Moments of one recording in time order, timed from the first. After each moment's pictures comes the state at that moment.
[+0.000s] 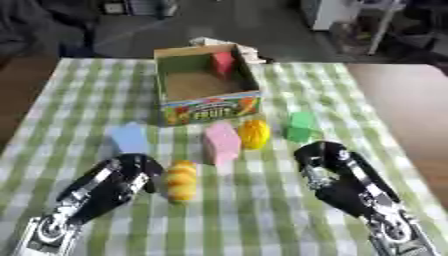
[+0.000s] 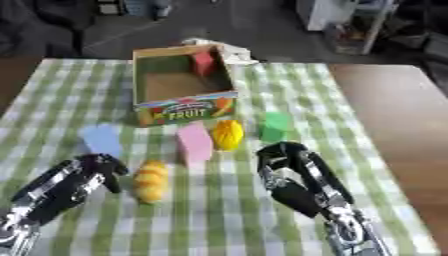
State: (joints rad) left arm -0.04 0.19 -0.16 -1.82 -0.15 0.10 -0.51; right arm 0.01 -0.20 0.26 -1.86 0.23 0.00 0.11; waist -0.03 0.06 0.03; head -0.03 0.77
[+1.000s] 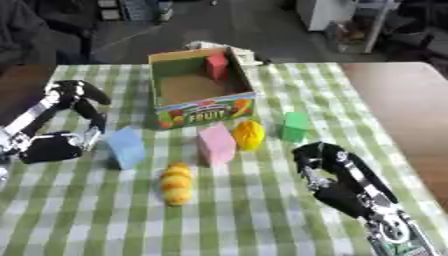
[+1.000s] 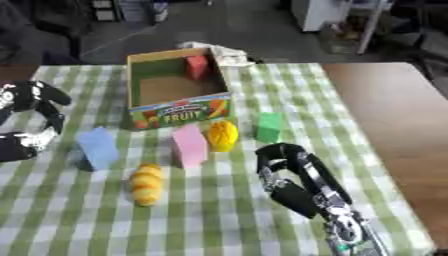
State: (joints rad) left arm -0.35 0.68 -0.19 -1.74 -0.24 -0.04 -0.35; right arm 0.02 -0.21 0.26 -1.86 0.23 0.01 0.12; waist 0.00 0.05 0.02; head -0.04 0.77
